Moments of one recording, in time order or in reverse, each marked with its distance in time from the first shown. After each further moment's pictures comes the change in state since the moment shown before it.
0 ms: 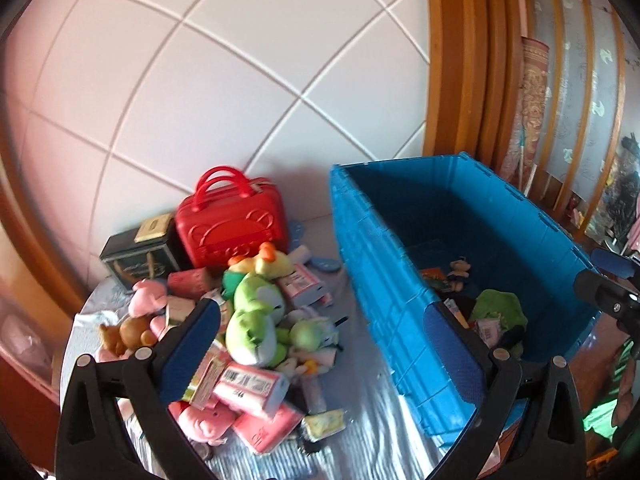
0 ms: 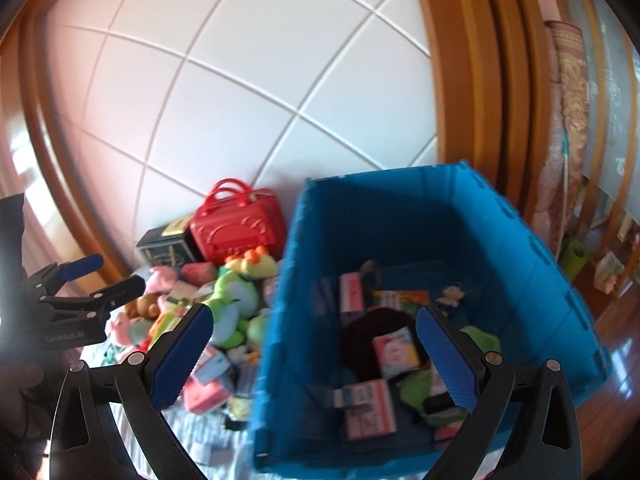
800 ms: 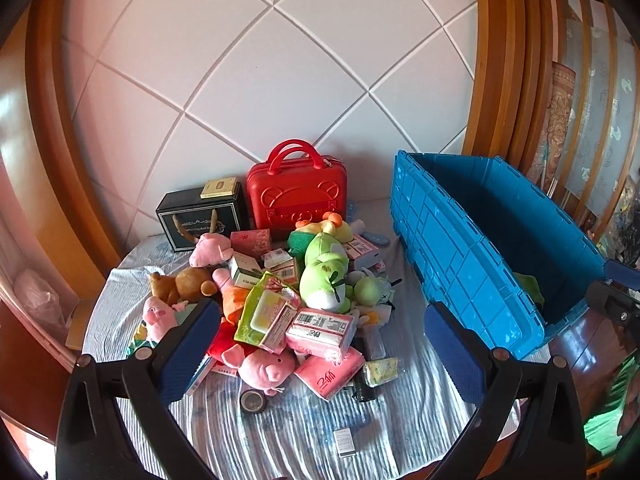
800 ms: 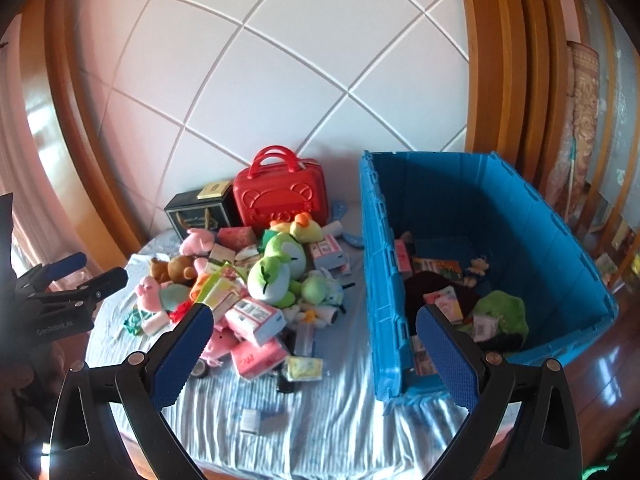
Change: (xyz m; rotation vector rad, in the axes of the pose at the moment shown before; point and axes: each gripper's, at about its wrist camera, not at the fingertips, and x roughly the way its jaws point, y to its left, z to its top) left arm -0.080 0.114 -0.074 -0.090 0.003 0.060; right arm -0.039 0.138 -0.053 -0.058 0.056 -0.027
